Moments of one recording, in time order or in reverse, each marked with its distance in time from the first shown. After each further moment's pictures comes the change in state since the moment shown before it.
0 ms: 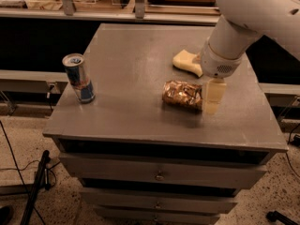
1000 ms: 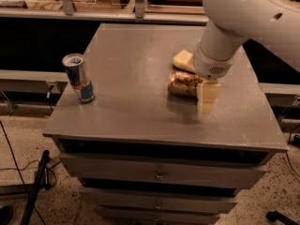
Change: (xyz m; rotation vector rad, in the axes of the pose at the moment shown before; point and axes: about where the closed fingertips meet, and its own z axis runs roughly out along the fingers) arm -0.007 -0.004 0.005 0.033 0.071 -0.041
